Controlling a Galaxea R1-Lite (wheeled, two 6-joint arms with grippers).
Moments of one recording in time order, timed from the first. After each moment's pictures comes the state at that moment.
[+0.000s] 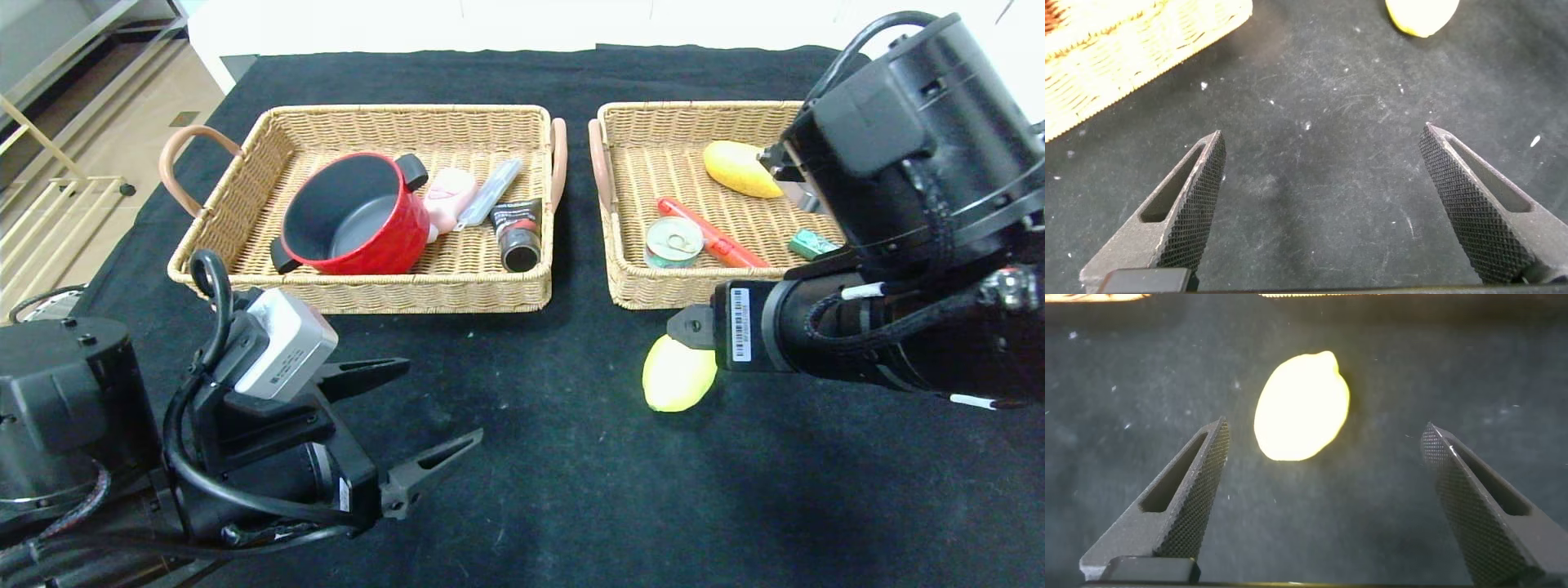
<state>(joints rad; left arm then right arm) -0.53 1.36 -0.50 -0.67 -0.21 0.17 0.85 1.69 -1.59 0.65 -0.56 0.60</state>
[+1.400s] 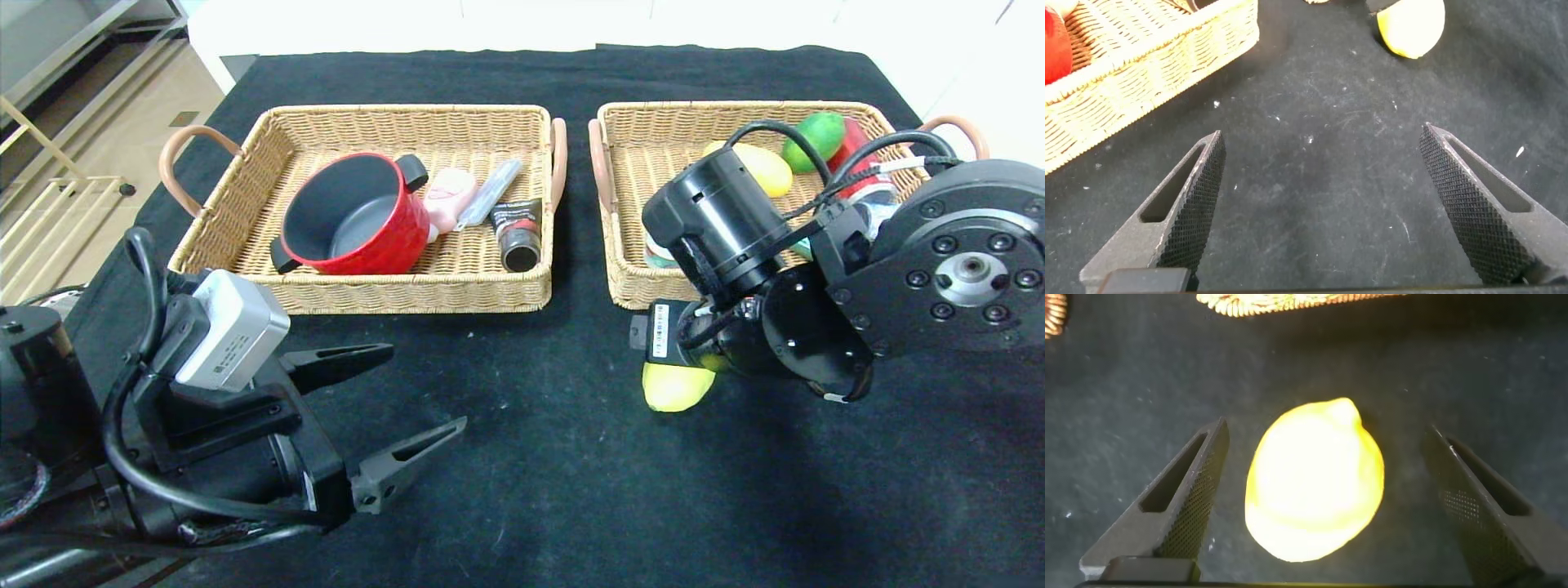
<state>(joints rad) -0.49 1.31 -0.50 -0.67 -0.26 0.17 0.76 1.90 -1.67 0.59 -0.57 0.67</state>
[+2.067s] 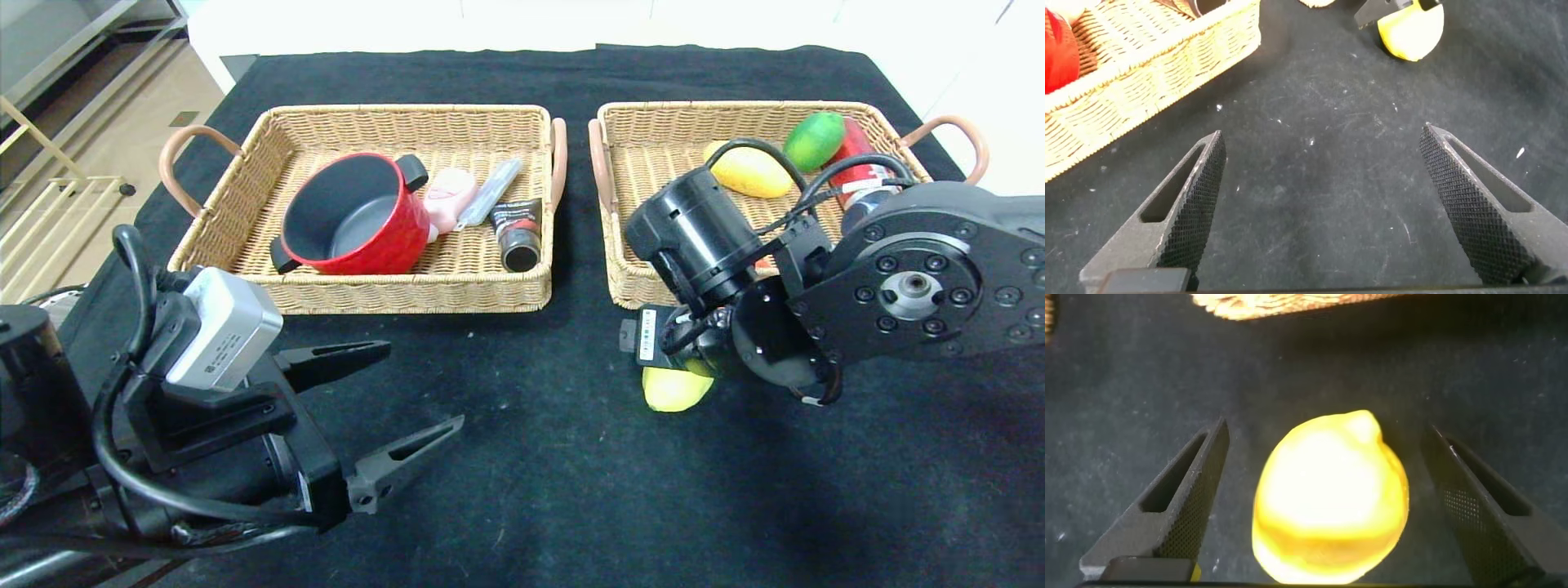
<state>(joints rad) -0.49 1.30 -0.50 -0.67 -0.26 0.18 0.76 1.94 -1.67 0.56 -0.57 0.69</state>
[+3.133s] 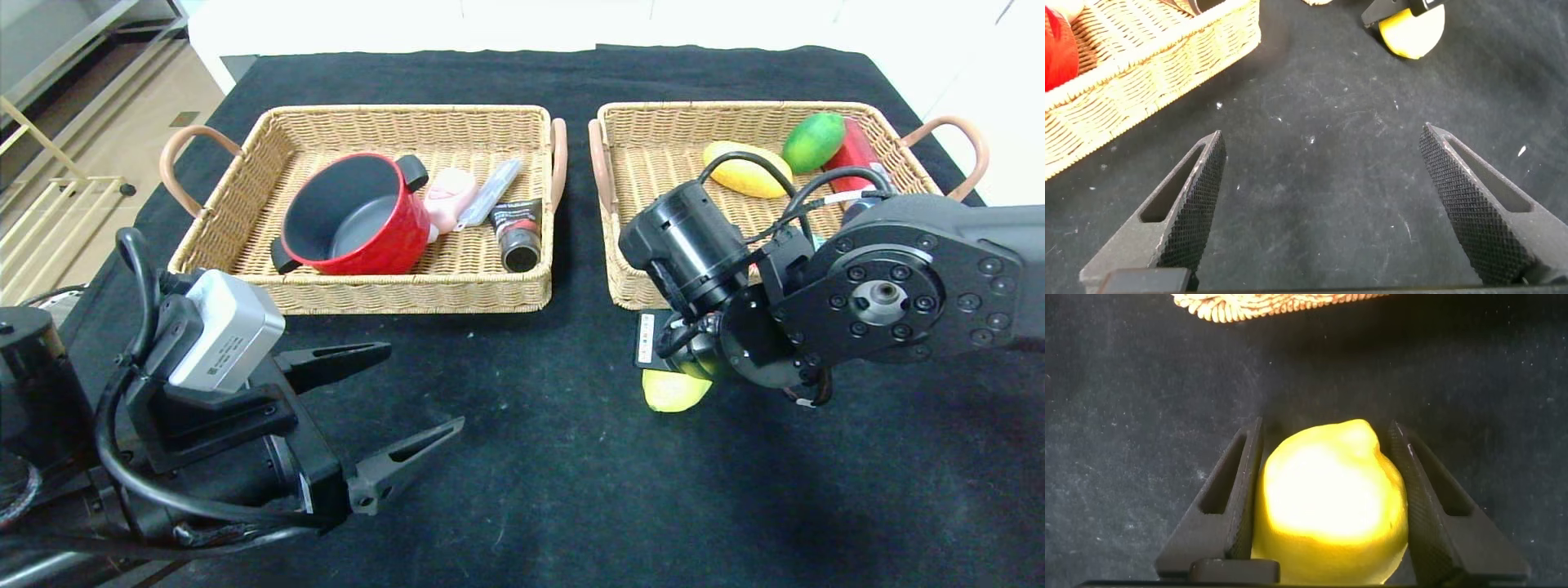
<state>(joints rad) -0.49 1.30 -0.50 -0.67 -0.26 0.18 0.74 1.97 -1.67 0.55 -0.57 0.70</state>
